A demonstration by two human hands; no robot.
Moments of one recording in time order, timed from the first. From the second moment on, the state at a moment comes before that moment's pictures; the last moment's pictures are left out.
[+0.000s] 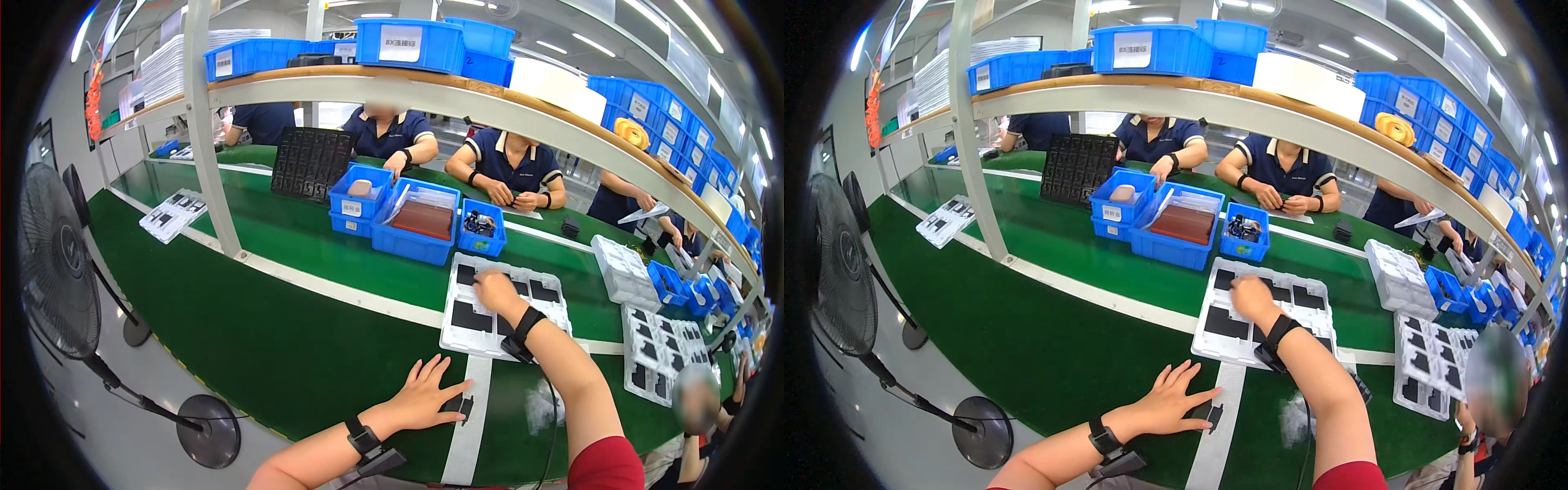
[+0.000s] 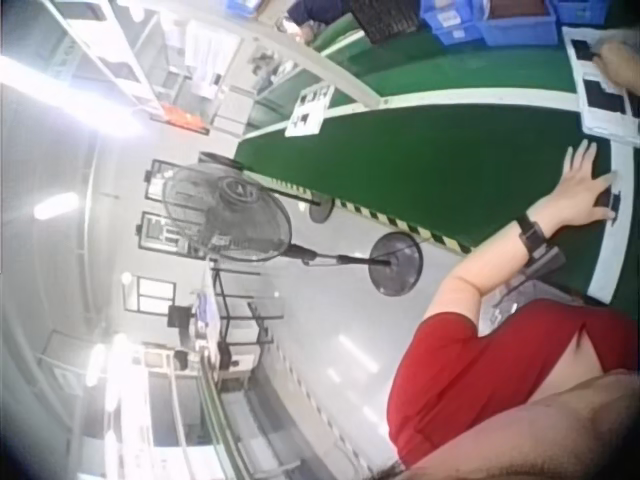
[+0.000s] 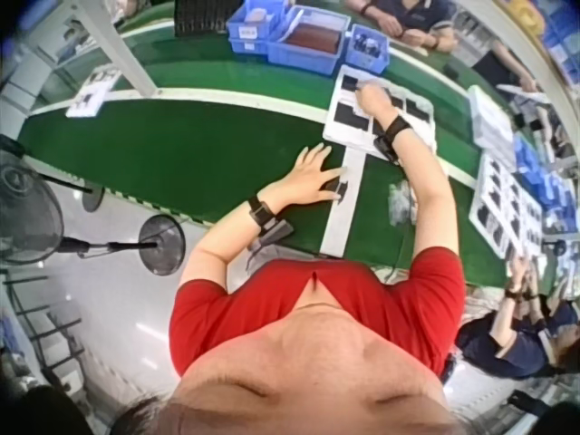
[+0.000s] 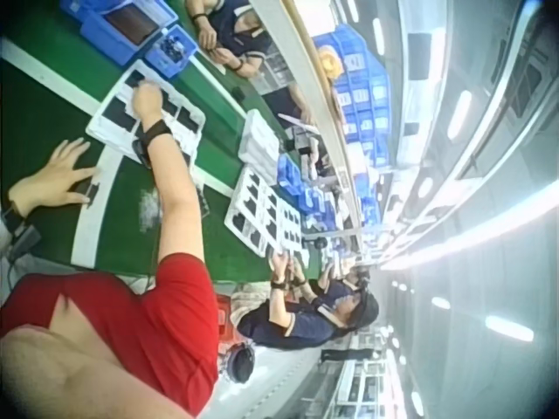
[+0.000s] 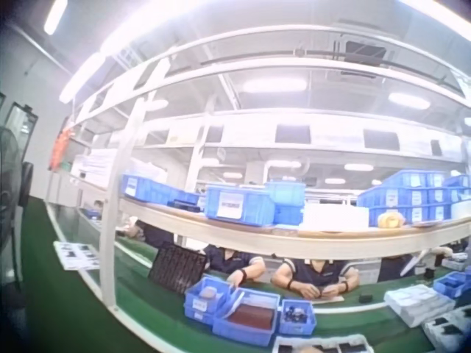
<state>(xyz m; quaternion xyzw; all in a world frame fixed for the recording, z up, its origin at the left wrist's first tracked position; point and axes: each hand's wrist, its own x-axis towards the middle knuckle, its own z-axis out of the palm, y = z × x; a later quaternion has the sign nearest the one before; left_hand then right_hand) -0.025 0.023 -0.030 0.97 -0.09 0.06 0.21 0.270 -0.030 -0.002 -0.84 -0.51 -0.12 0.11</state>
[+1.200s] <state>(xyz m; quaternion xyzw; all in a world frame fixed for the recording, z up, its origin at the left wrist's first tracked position) 0.024 -0.034 0.006 0.93 -0.09 0.25 0.27 0.113 -0.202 -0.005 -0.57 -0.19 0.24 0.76</state>
